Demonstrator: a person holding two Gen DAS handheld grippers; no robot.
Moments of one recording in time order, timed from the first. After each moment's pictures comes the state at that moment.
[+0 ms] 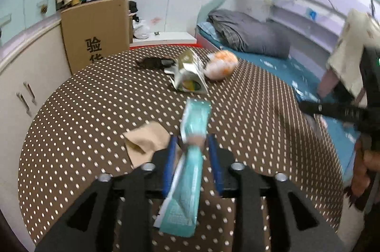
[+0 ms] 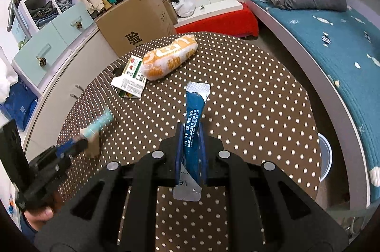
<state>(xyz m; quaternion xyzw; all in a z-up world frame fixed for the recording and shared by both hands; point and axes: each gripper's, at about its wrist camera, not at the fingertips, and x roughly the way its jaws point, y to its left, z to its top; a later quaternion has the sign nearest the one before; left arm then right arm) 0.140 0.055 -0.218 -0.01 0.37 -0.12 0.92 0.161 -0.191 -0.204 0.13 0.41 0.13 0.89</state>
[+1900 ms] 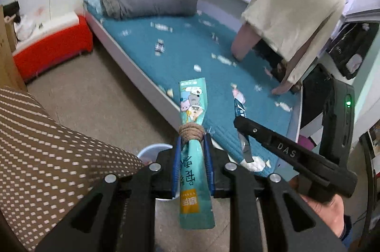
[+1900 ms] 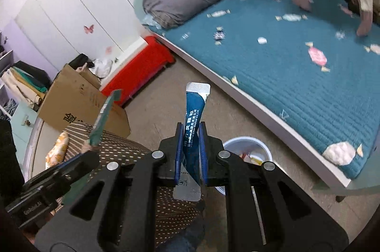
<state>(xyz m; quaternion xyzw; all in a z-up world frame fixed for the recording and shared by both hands) 0.232 -0.339 -0.216 0.02 0.46 -0.37 0.81 0.152 -0.515 -0.246 0.31 0.36 -0.09 0.88</state>
